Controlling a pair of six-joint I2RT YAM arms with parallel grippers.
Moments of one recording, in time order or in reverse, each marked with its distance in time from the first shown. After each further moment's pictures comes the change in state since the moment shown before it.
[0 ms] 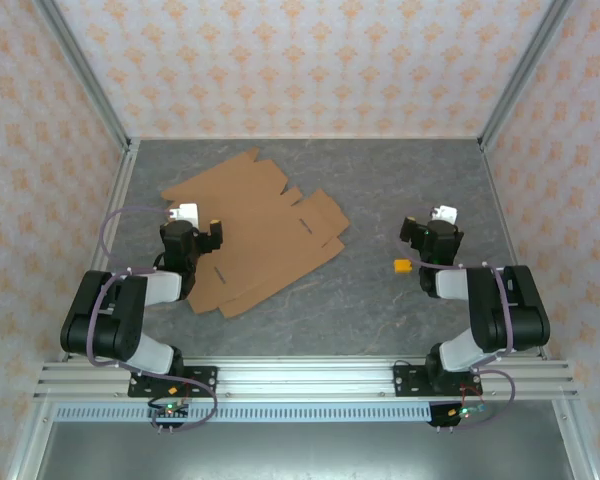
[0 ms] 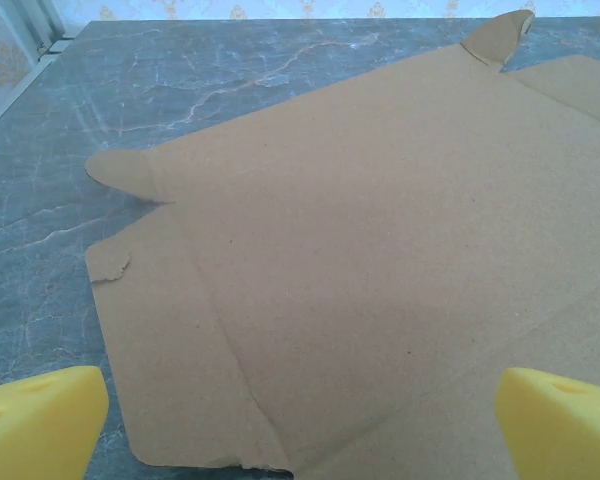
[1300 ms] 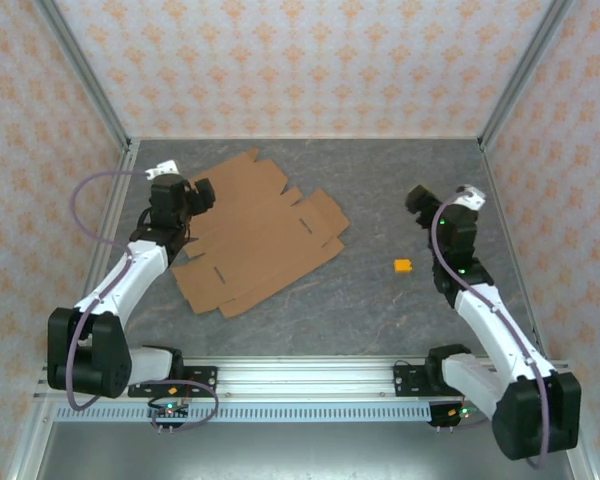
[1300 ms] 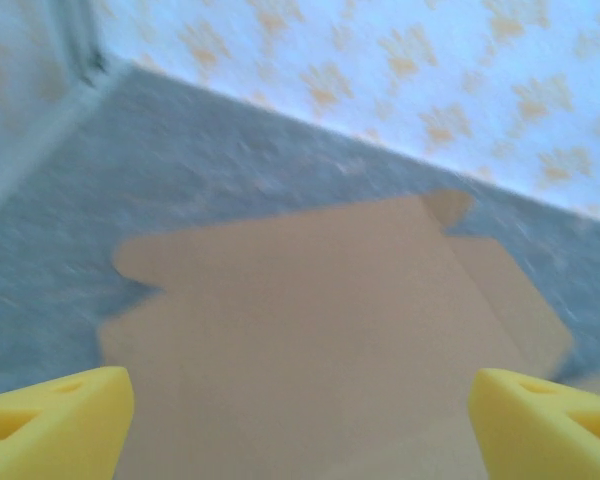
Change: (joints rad) left arm -0.036 -0.195 0.434 -0.718 0.008 -0.340; right arm 0.175 -0.545 0.217 -0.612 -0.045 0.481
